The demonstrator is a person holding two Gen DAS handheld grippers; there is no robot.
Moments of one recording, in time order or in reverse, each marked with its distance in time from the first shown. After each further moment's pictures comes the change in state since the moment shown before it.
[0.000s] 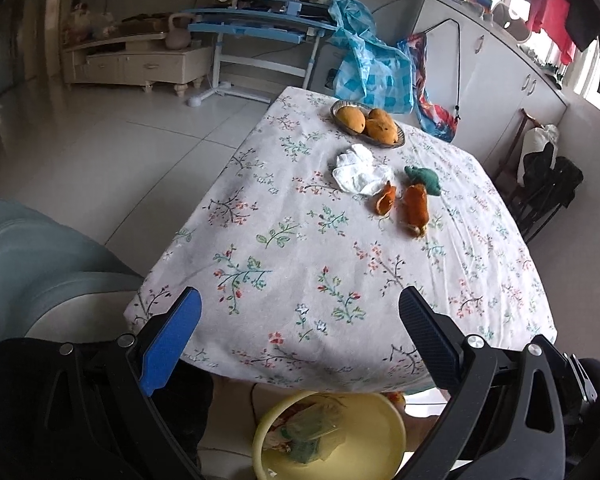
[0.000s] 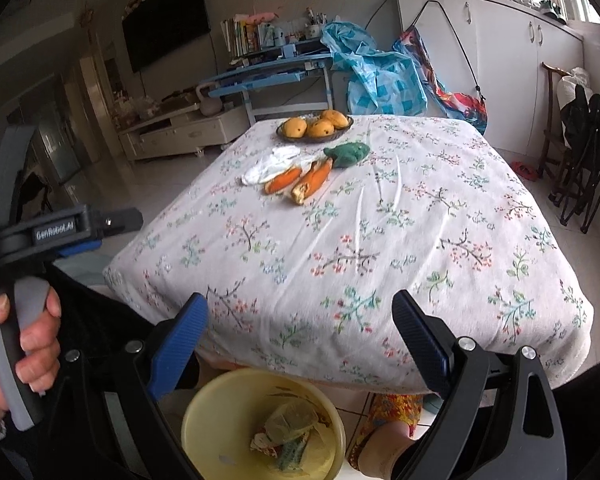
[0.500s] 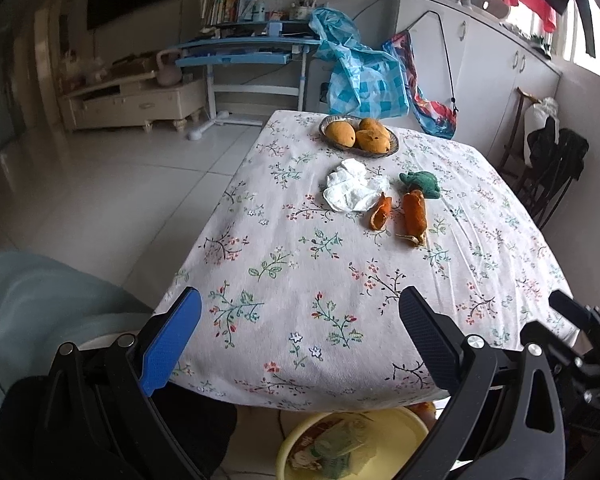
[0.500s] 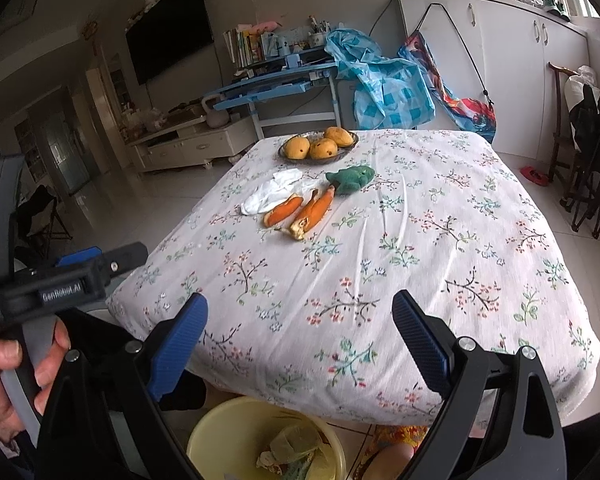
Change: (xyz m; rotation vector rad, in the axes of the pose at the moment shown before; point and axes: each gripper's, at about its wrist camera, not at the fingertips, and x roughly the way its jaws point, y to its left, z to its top) left arm 0.002 -0.039 0.015 0.150 -0.062 0.090; right arm 0.012 -0.011 0.027 0.015 -0.028 0.043
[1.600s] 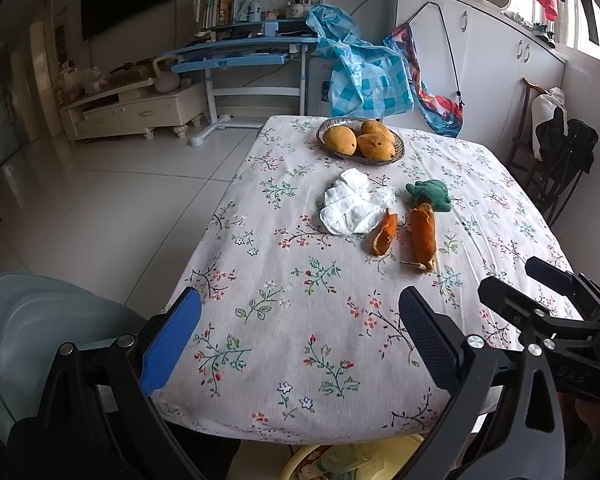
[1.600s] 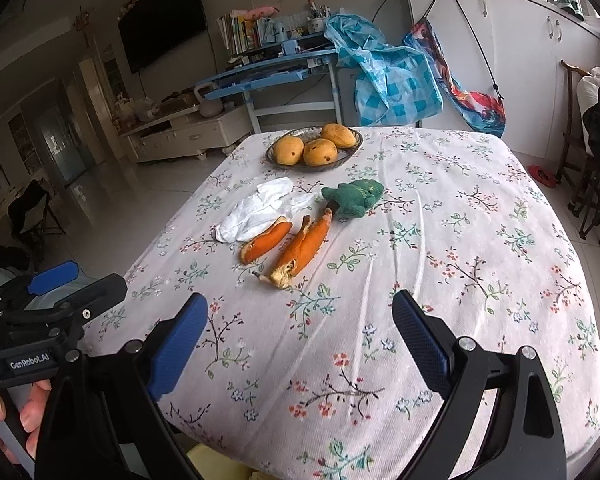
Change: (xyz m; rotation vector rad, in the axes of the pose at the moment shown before) left arm 0.029 -0.015 0.033 0.033 0.010 0.033; right arm 0.058 -0.009 0.039 -0.011 0.052 -0.005
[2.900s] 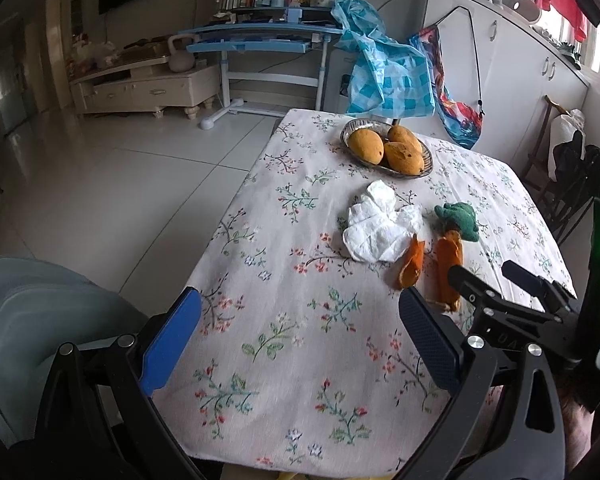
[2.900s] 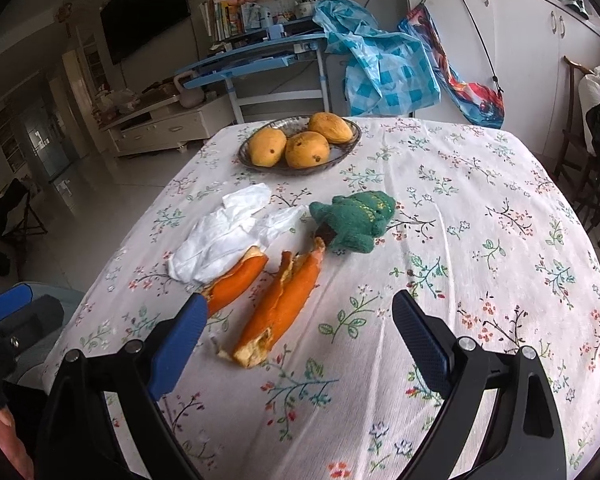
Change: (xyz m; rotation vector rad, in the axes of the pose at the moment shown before) left arm 0.039 0.015 0.028 -0.089 0.048 0.008; right arm 0.068 -0.006 0.030 0.011 0.043 -0.058
